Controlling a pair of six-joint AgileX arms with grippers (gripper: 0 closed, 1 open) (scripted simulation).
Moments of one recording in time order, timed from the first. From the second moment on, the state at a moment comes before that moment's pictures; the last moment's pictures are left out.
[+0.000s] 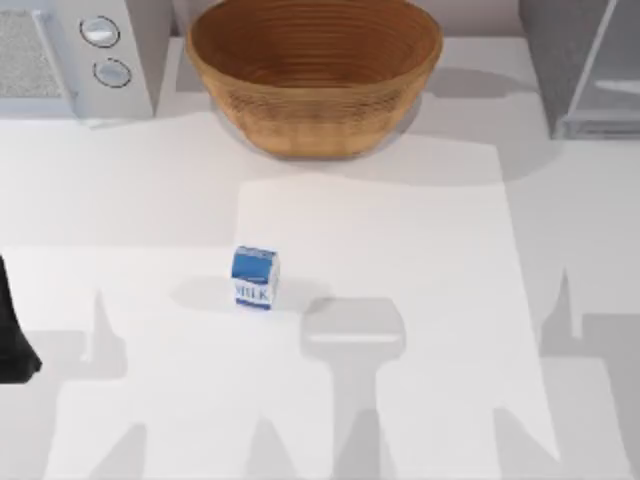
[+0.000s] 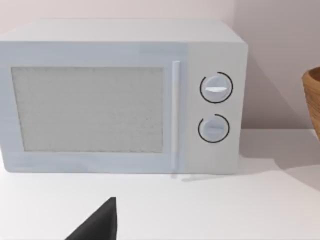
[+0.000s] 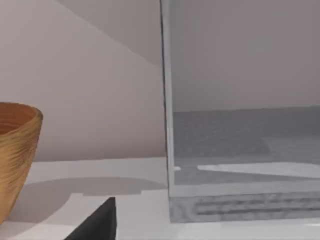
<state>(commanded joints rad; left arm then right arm) 0.00 0.00 0.00 0.00 0.00 0.00 0.45 0.37 0.03 0.39 0.48 0.02</state>
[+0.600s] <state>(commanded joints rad) 0.00 0.00 0.00 0.00 0.00 0.00 0.91 0.76 0.02 0.72 0.92 0.02</state>
